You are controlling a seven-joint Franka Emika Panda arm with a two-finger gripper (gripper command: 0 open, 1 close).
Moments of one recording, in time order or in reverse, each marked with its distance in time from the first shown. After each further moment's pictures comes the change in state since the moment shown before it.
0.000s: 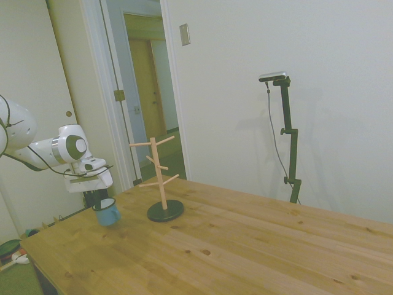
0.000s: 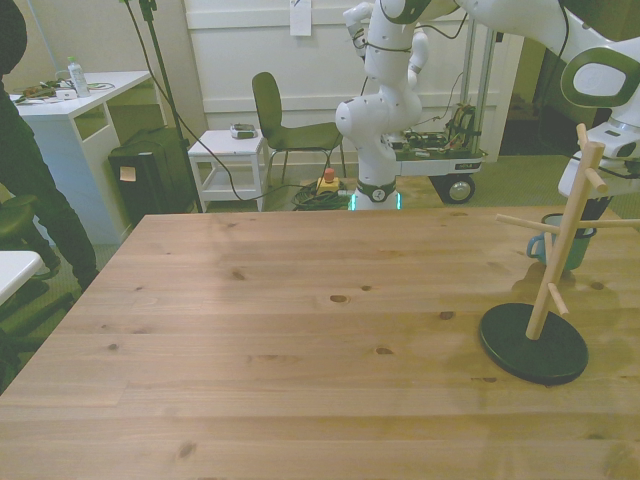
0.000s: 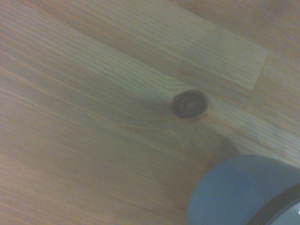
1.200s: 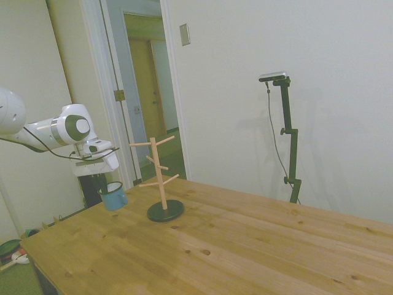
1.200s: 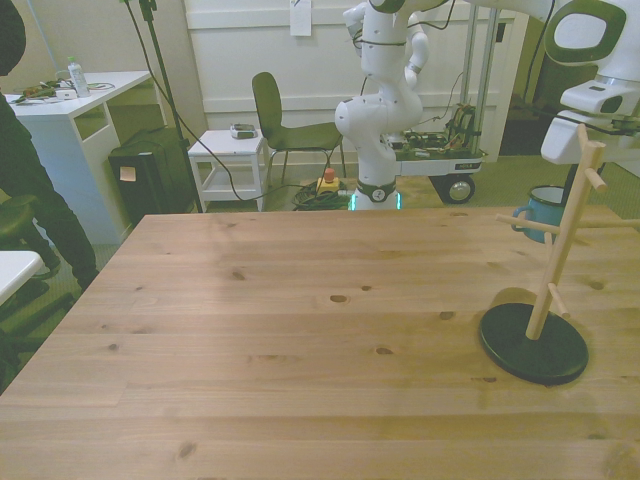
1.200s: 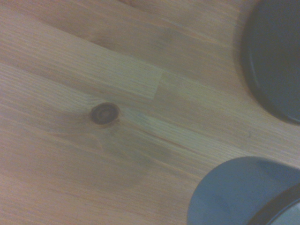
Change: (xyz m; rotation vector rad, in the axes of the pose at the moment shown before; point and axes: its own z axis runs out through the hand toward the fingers) arm 0.038 0.055 -0.066 0.015 0.019 0.092
